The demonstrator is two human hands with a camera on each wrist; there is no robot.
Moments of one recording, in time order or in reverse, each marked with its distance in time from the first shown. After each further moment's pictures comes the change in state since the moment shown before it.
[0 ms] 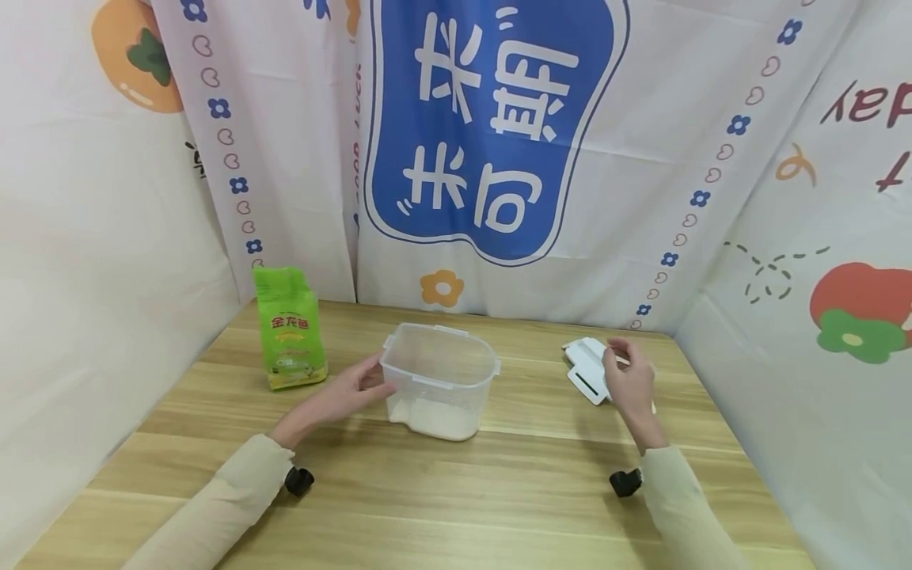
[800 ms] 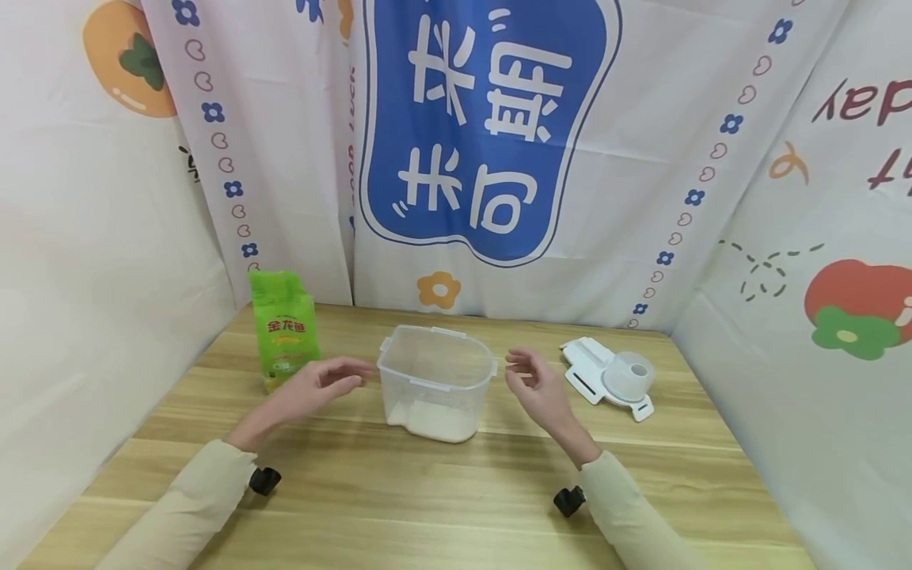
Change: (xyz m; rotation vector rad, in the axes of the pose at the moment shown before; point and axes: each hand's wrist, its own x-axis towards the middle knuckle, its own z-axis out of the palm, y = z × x) left_hand -0.026 0.005 -0.039 0.134 0.048 0.039; right_hand -0.060 -0.068 0.069 0.300 -0.518 -0.145
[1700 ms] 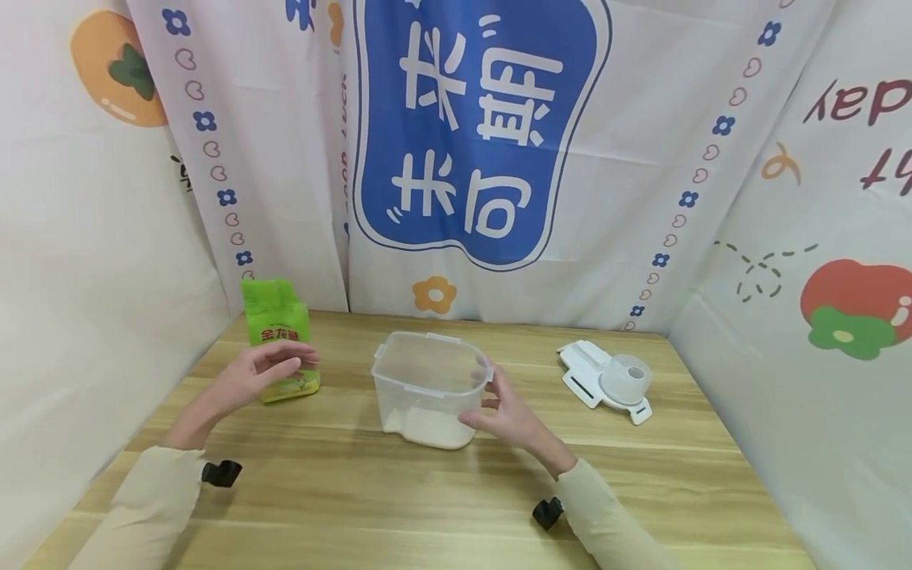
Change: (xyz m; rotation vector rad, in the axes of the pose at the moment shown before) left_hand -0.027 -0.008 -0.065 -0.053 0.129 0.152; right_hand -0.004 0.017 0.036 0.139 -0.305 0.018
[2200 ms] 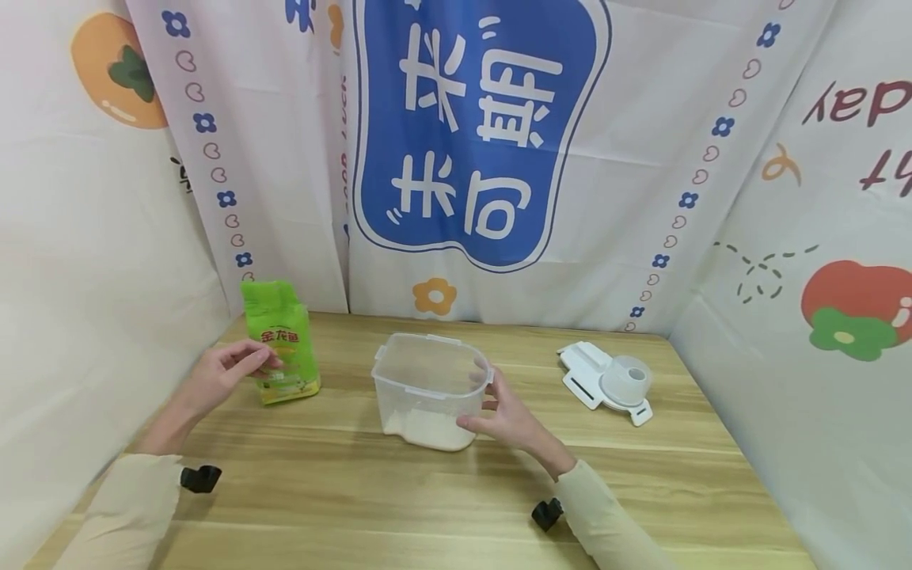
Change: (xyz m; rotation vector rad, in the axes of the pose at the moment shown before) left_hand -0.016 -0.015 -0.024 0.032 0.194 -0.039; right_hand 0.000 -0.001 0.000 -0.004 -0.036 0.040
